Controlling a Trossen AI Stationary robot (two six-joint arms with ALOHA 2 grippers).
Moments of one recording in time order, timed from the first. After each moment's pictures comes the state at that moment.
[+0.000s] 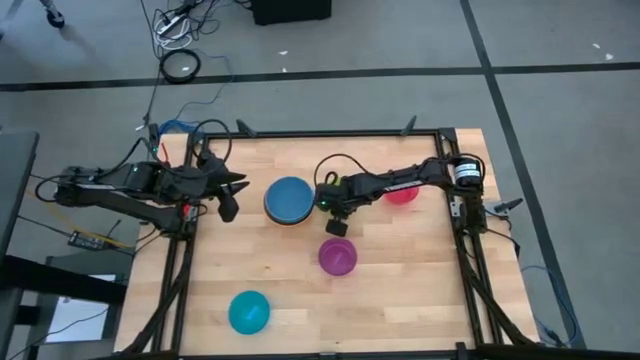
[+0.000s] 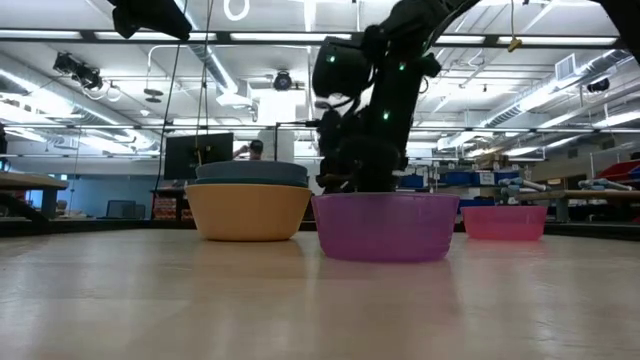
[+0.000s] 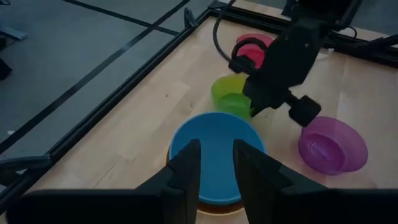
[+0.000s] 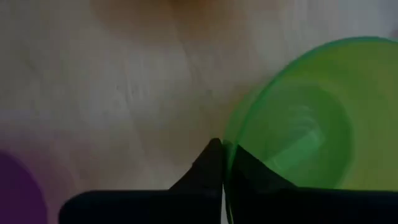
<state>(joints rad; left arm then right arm) -0.12 0.80 1.01 -0.83 -0.53 -0.40 -0.08 1.97 1.37 -0.68 0.15 0.20</state>
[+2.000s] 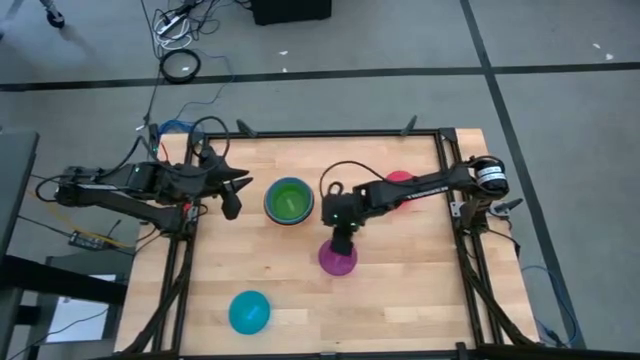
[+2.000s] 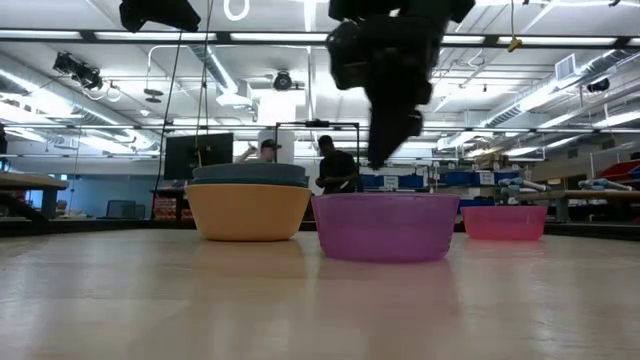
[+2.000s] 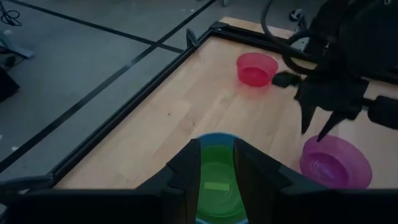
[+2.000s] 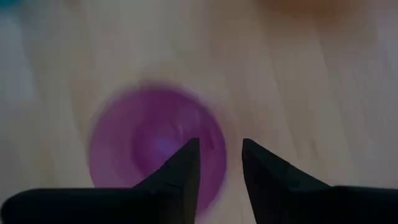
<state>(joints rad) -0.12 0.81 1.01 -0.75 -0.56 -0.35 0.07 1.81 1.38 -0.72 -0.06 0.38</state>
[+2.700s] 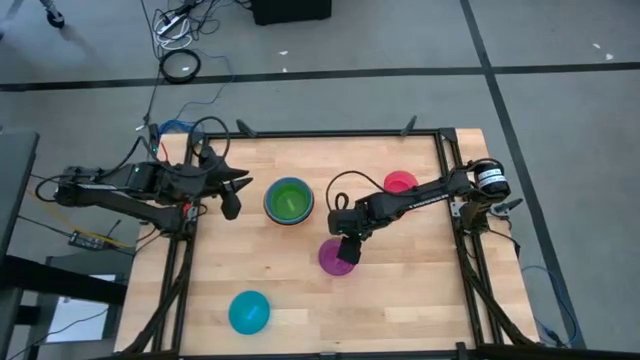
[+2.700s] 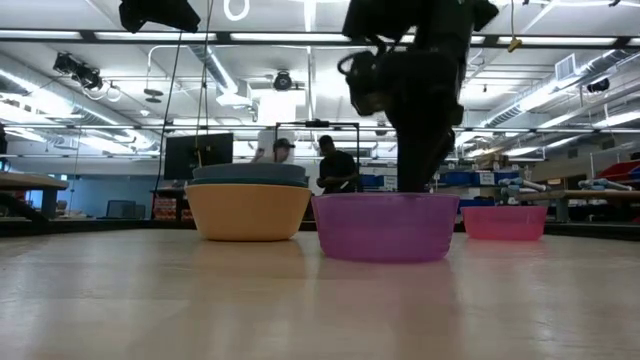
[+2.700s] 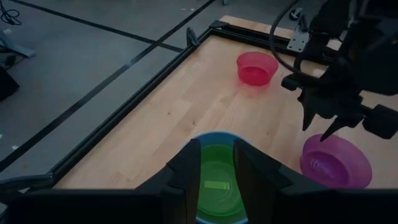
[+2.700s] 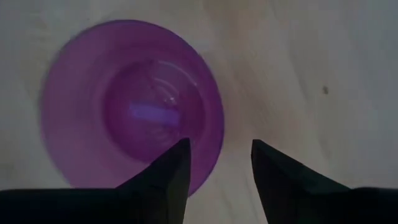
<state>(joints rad) -0.12 0.81 1.01 -0.75 -0.56 -0.35 0.13 1.81 1.28 -0.73 0.01 0.52</state>
